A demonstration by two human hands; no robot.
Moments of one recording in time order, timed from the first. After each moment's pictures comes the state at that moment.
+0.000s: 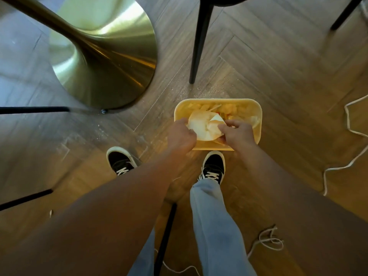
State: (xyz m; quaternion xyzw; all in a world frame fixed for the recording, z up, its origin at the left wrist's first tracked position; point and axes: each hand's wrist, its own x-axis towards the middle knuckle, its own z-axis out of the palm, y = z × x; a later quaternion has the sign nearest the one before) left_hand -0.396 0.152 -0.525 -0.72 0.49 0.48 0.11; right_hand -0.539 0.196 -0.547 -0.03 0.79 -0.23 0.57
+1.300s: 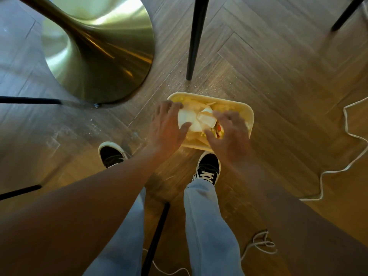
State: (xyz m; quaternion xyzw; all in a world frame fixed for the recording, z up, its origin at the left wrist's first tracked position) left_hand -0.367 0.160 -0.539 -0.60 0.76 0.26 0.01; right_hand -0.532 0.231 -0.542 -0.54 0.77 -0.16 0.30
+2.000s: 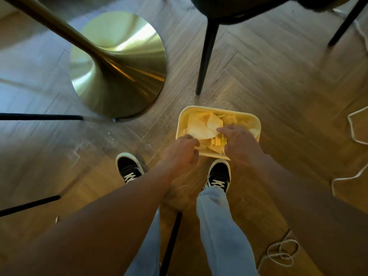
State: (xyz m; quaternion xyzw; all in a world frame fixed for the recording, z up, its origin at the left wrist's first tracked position) left_hand -0.352 0.175 -0.510 -0.50 0.76 0.37 0.18; right_hand -0.539 0.206 -0.519 -0.57 0.70 0.04 0.43
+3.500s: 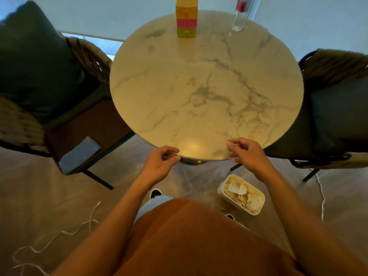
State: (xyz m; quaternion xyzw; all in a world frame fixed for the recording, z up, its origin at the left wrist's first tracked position) left_hand -0.041 0.218 -0.022 -0.69 0.45 0.48 -0.29; right_hand -0.298 0.149 -0.014 -0.51 0.64 -0.23 0.53
